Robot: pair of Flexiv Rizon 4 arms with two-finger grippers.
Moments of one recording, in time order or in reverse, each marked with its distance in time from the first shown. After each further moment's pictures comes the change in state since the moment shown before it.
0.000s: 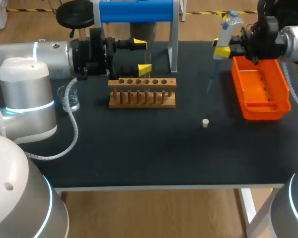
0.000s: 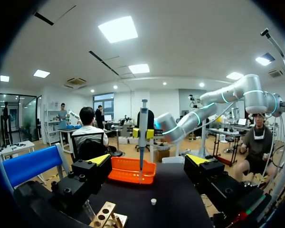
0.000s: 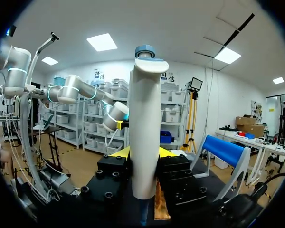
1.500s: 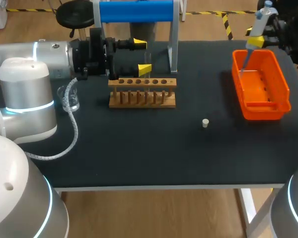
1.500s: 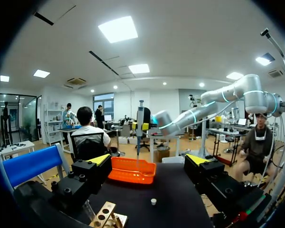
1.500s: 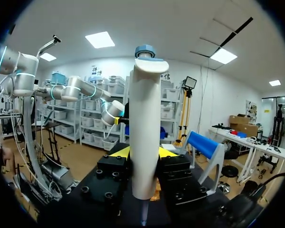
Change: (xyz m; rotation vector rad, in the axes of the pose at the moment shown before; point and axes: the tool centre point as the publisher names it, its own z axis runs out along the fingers) left arm 0.000 0.000 0.000 0.000 0.000 0.000; right arm -0.024 0.013 -0.103 0.046 -0.046 -0.020
